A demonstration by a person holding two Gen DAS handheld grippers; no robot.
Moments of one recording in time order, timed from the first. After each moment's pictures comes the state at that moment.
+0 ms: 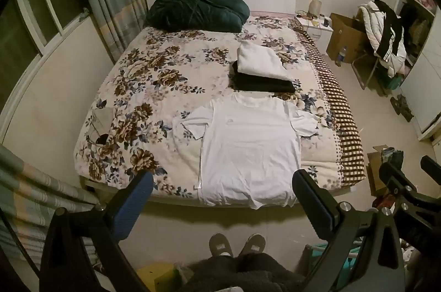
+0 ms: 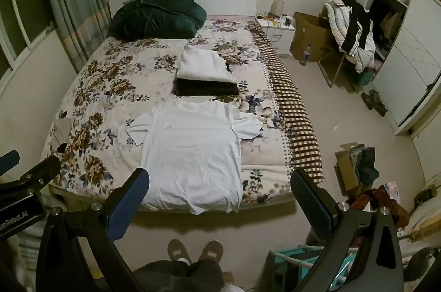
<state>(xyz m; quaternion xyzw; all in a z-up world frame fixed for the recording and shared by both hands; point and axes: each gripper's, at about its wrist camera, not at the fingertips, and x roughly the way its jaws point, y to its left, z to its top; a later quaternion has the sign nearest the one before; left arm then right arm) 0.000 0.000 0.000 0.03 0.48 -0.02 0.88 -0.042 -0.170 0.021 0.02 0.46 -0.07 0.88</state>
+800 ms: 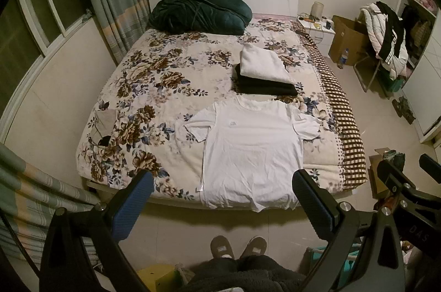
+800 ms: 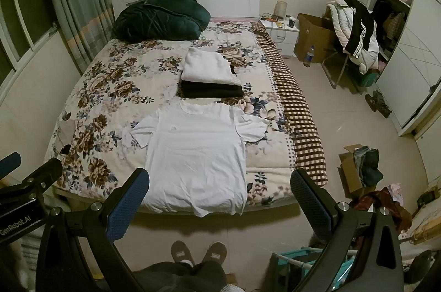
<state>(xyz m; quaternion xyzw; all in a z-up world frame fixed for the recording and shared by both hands) 0.003 0.008 0.009 0.04 0.47 -0.02 0.88 -0.039 -0.170 0.024 0.02 0.46 -0.07 0.88</state>
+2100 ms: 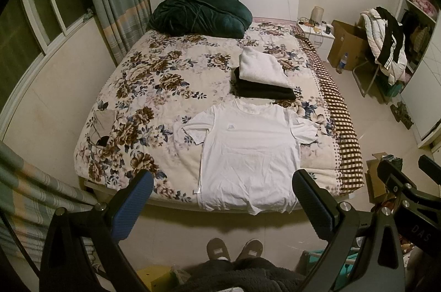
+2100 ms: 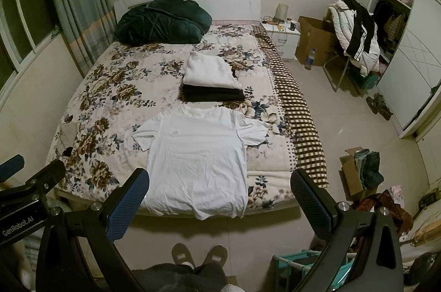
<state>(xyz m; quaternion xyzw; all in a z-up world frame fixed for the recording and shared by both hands) 0.005 0.009 0.013 0.03 0.47 -0.02 0.88 -0.036 -0.160 0.035 0.03 0.46 -0.06 0.89</state>
